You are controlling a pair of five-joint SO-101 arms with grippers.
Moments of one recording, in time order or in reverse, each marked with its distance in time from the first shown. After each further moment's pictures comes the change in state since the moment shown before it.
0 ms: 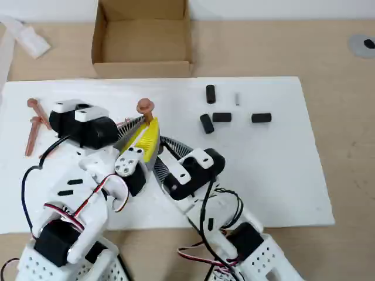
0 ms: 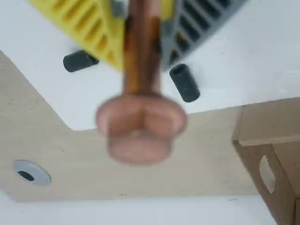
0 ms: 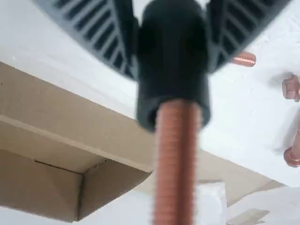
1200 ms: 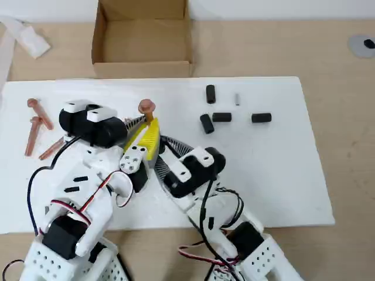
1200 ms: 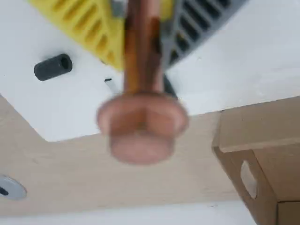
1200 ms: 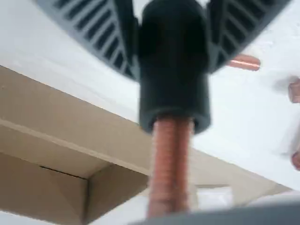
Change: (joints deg) left arm -2.1 -0.1 5.5 -3.8 -4.0; right arm 1.2 0.1 0.0 0.4 0.0
